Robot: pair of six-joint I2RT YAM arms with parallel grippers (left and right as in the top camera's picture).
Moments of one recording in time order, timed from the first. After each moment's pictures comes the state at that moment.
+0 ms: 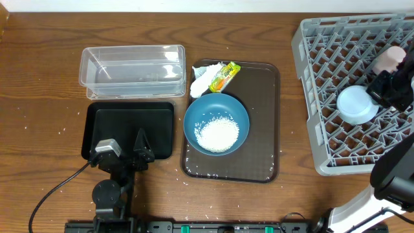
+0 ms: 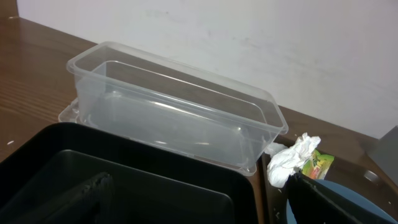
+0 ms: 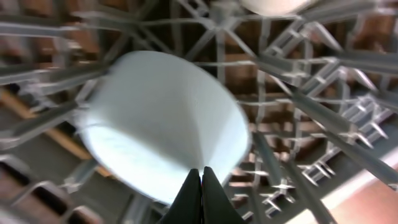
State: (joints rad) left arm 0.01 0.02 0.02 -0.12 -0.01 -0.33; right arm -0.42 1.89 1.68 -1.18 -0.03 0.33
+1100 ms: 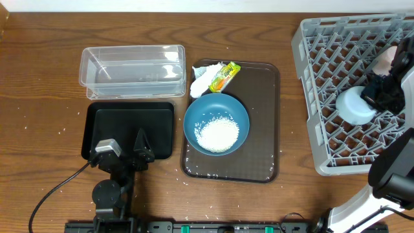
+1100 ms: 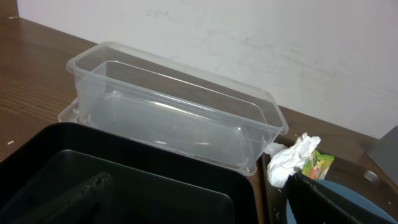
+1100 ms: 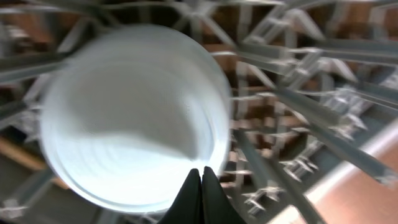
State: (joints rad) left arm 0.01 0.02 0.02 -0.12 -0.01 -0.33; right arm -0.39 1.91 1.62 -1.18 0.13 0.37
